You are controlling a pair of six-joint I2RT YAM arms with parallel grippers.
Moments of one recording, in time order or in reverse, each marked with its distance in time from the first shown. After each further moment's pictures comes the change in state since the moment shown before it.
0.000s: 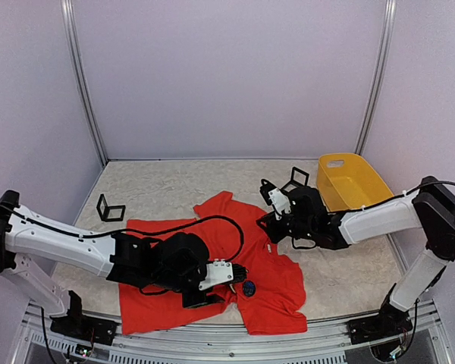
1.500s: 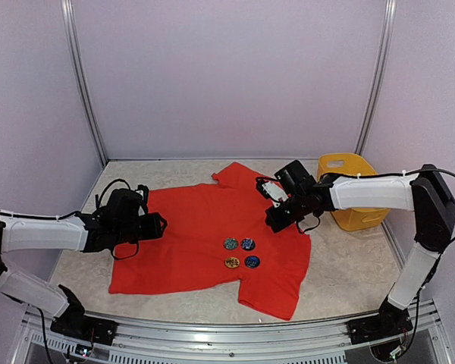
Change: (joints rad) left arm 0.683 -0.182 -0.237 0.285 -0.147 -0.808; right arm -0.103 0.129 0.459 -0.760 -0.040 -0.041
